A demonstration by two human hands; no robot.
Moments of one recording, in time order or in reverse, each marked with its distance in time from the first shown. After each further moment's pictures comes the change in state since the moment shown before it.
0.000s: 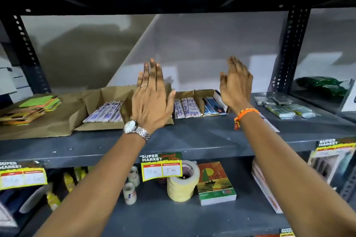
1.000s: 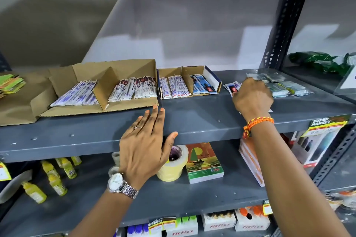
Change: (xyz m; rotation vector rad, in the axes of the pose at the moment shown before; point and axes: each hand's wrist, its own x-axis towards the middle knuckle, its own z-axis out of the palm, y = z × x) left_hand -0.129 0.019 0.041 0.086 0.023 0.143; right_hand -0.065 0.055 -0.007 -0.361 -0.197 0.309
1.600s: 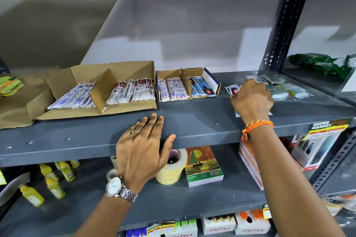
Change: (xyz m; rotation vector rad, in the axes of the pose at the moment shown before) left_hand 0.000 0.002 0.004 0.009 0.059 -0.005; right_hand 0.000 -0.001 -0.002 0.042 -0.008 0.063
